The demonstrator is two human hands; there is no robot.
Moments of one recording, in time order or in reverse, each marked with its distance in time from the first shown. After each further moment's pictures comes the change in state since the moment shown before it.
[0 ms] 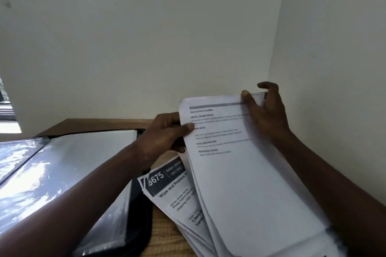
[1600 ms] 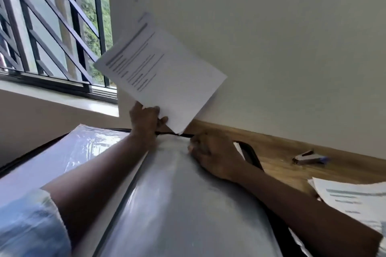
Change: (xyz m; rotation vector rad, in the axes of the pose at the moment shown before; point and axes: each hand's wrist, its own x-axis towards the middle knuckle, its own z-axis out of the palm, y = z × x) left_hand 0.001 -0.080 -0.301 -0.307 1.041 -0.079; right_hand -0.100 -0.135 0.318 -0.161 -0.636 -0.701
